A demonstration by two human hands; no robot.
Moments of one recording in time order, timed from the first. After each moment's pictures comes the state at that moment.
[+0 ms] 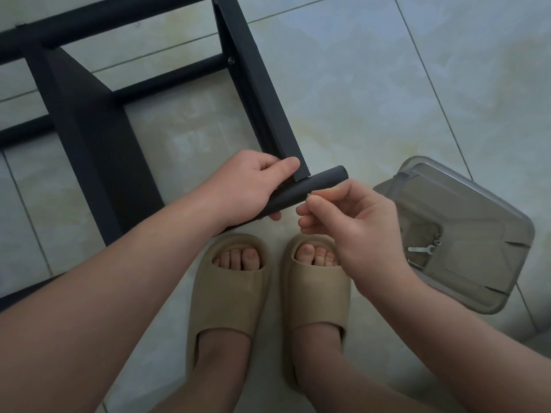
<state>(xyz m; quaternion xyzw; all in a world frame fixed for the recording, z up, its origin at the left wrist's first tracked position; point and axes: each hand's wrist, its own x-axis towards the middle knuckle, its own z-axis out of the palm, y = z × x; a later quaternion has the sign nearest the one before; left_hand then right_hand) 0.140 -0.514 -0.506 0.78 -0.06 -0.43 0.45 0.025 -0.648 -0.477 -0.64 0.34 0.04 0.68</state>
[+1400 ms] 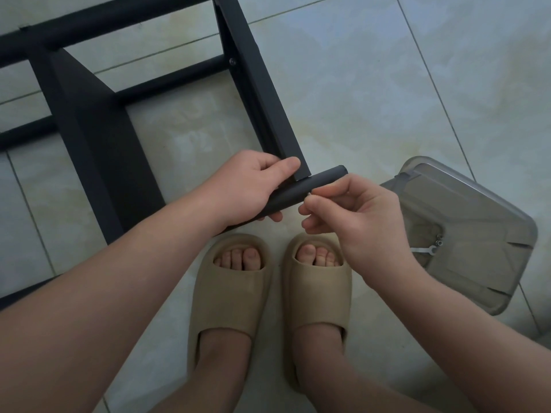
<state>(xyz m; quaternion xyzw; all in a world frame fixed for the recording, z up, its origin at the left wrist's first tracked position) 0.140 -0.514 -0.508 0.76 -0.06 -0.43 0.48 0.031 -0.656 -0.480 -0.67 0.32 0.06 0.66</state>
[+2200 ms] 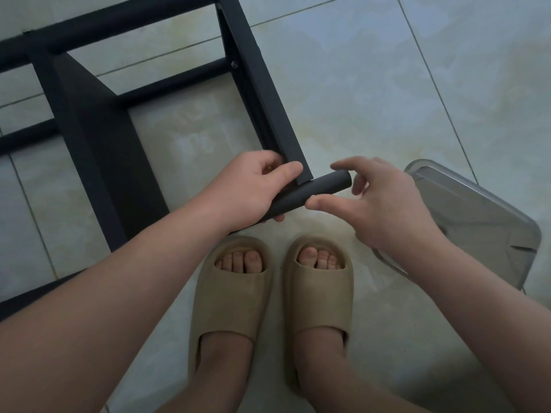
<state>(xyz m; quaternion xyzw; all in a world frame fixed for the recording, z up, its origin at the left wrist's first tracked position) 0.139 -0.514 -0.507 0.77 -0.05 -0.41 0.49 0.052 -0.694 -0.484 -0.90 0.24 0.14 0.35</state>
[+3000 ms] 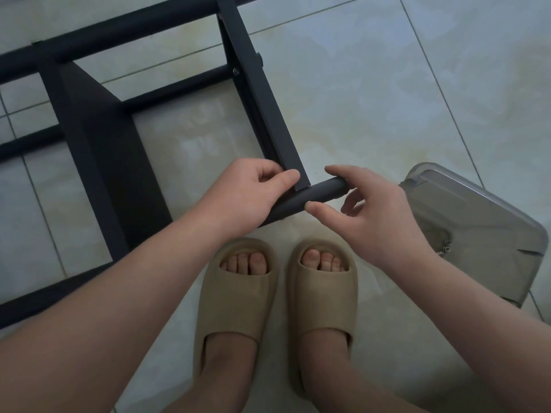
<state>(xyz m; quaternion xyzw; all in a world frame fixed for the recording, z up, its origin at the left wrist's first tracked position) 0.134 -0.507 -0.497 0.81 -0.02 -0.36 0.46 0.042 -0.682 -0.494 -0.89 0.19 0.07 0.40</state>
